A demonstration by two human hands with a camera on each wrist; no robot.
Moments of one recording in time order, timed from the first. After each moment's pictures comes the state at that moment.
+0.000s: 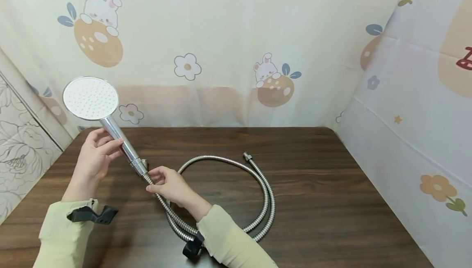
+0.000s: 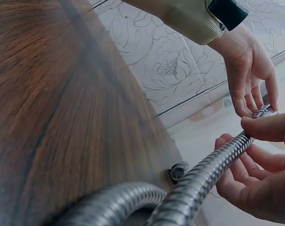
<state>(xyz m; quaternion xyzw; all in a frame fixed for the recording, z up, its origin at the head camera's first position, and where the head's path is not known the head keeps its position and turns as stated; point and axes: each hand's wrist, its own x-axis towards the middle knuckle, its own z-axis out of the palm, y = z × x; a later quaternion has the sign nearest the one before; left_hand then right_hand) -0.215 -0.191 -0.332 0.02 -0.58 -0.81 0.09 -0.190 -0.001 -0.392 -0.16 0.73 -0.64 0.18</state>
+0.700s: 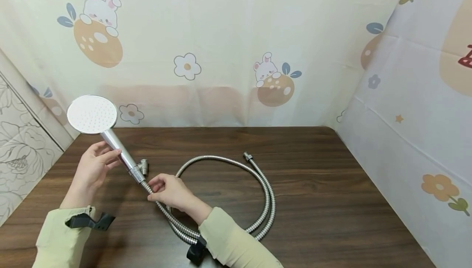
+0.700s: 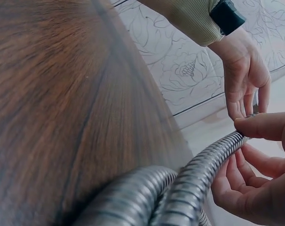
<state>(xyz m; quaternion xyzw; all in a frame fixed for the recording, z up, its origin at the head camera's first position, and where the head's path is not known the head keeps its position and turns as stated) -0.213 -0.204 -0.353 0.08 -0.62 -0.78 0.06 -0.181 0.002 -0.397 -0.17 0.79 -0.56 0.16</state>
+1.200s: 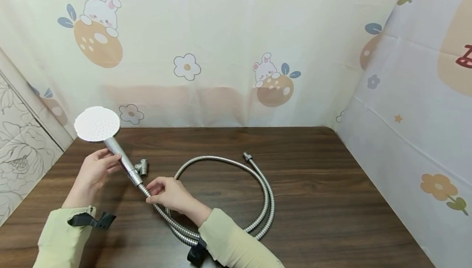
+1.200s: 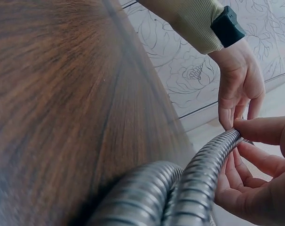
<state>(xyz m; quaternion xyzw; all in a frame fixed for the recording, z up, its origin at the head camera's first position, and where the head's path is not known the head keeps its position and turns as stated) -0.217 -0.208 -0.366 0.09 -0.69 -0.72 0.02 -0.177 0.003 -0.402 -0.18 0.79 -0.56 0.17</state>
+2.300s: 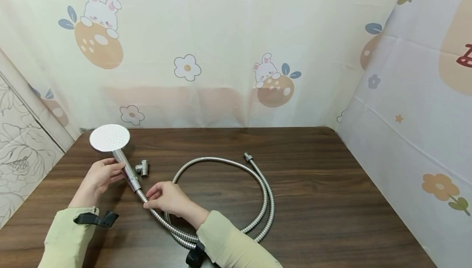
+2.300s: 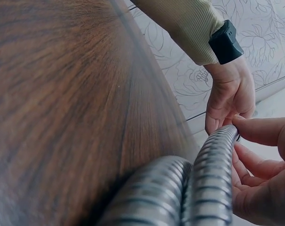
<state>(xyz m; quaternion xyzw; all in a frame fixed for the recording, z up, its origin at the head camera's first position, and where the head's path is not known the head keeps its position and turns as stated) -0.225 -0.218 -0.391 0.11 -0.71 -0.69 -0.07 -0.175 -0.007 -0.411 -0.15 0.78 -0.57 0.20</state>
